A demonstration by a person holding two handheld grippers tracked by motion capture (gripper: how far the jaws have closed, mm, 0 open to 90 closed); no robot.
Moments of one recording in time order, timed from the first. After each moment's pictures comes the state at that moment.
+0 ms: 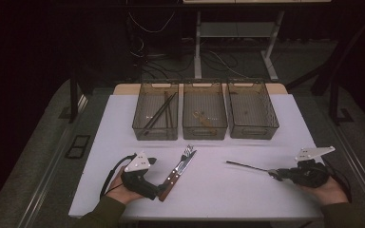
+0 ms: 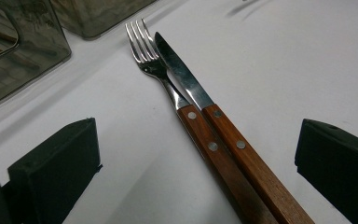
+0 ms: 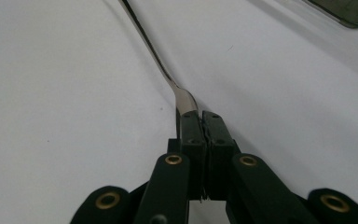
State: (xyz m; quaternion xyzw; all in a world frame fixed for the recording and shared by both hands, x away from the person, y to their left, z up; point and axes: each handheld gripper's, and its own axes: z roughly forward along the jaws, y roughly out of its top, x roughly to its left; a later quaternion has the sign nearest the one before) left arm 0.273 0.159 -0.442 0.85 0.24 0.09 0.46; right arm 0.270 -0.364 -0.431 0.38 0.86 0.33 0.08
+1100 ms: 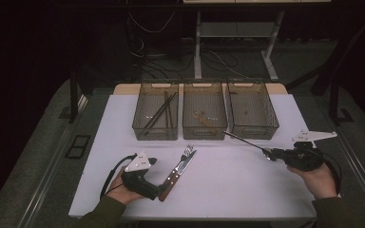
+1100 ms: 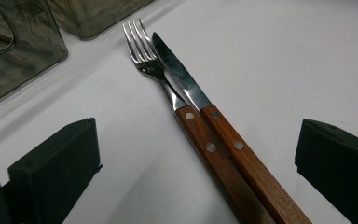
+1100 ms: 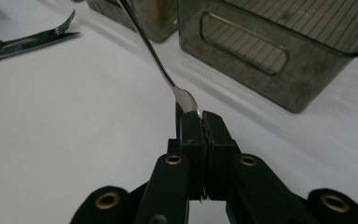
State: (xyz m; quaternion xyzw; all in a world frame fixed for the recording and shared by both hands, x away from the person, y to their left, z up) left arm 0.273 0.158 -0.442 0.85 0.24 0.09 0.46; right arm 0.291 -0.337 -0.389 0.44 0.81 0.38 0.14
